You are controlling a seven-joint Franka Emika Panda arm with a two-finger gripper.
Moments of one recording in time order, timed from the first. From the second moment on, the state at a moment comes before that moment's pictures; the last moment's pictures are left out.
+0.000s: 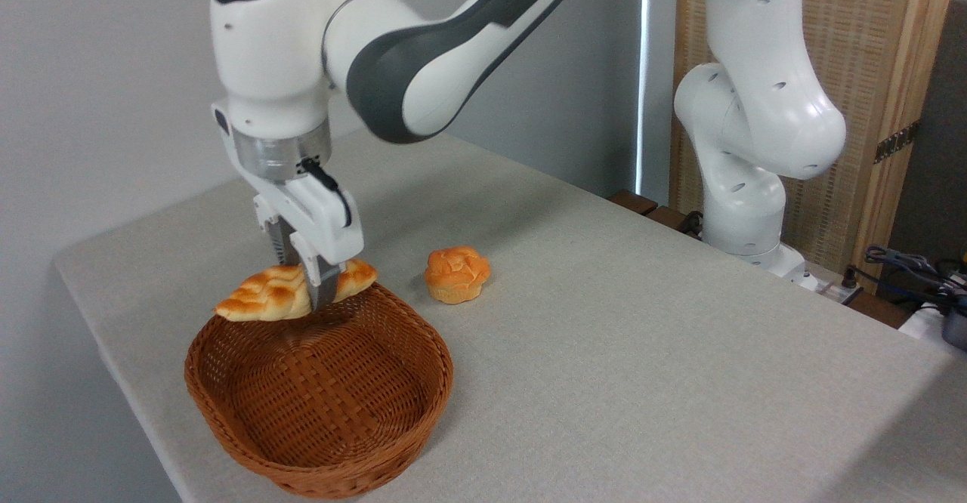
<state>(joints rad) -0.22 0.16 0.02 -1.78 -0.29 2.02 0.65</state>
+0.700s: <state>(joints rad) -0.23 0.19 0.02 -1.77 -0.18 2.11 0.65</state>
